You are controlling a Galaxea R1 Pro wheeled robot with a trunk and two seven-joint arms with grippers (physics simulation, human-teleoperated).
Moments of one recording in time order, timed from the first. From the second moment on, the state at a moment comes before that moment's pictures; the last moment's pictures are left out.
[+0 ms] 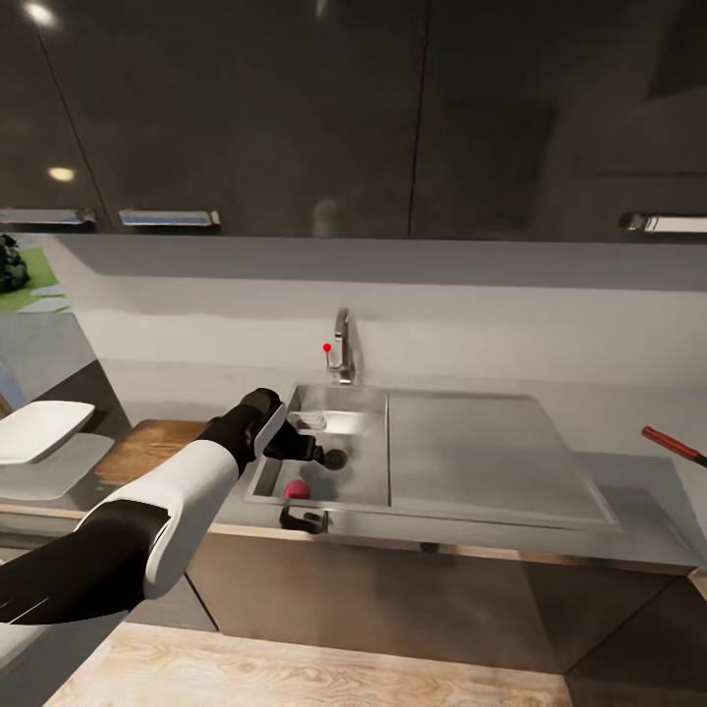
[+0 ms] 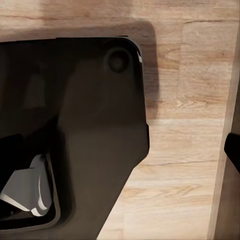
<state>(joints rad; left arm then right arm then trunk) -1.22 -0.13 -0.14 -0.32 0.06 0.99 -0.12 0.25 0.12 -0.27 -0.54 0.23 -0.10 -0.04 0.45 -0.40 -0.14</state>
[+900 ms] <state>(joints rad) -1.22 -0.13 -0.14 -0.31 0.06 0.99 -0.12 0.25 0.12 -0.27 -0.54 0.23 -0.10 -0.04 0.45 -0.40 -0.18</state>
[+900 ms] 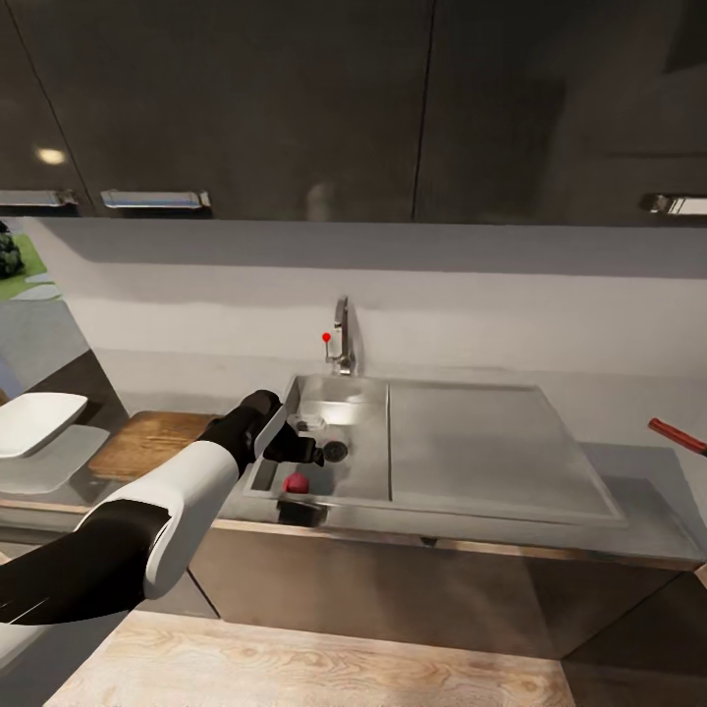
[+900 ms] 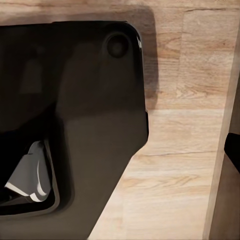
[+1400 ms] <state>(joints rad) -1.22 -0.13 -0.14 -0.31 0.06 0.99 -0.12 0.25 0.12 -0.27 -0.54 0.23 -0.10 -0.04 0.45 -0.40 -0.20</state>
